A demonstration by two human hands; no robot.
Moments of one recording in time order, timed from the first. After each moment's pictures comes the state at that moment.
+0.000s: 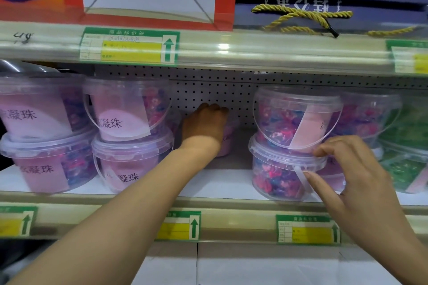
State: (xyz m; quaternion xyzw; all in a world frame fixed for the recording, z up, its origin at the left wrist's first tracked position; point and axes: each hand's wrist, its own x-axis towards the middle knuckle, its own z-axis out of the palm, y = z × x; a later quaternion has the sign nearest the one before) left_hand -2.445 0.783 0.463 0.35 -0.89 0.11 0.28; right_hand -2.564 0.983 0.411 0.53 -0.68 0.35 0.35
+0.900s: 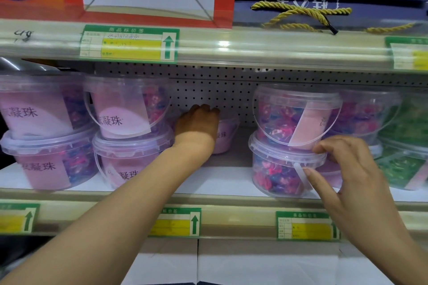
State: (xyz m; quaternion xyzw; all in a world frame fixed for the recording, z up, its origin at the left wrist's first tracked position) left_hand -2.431 0.788 0.464 0.39 -0.88 0.12 0.23; right_hand -2.556 0.984 0.405 0.51 -0.68 0.41 0.31
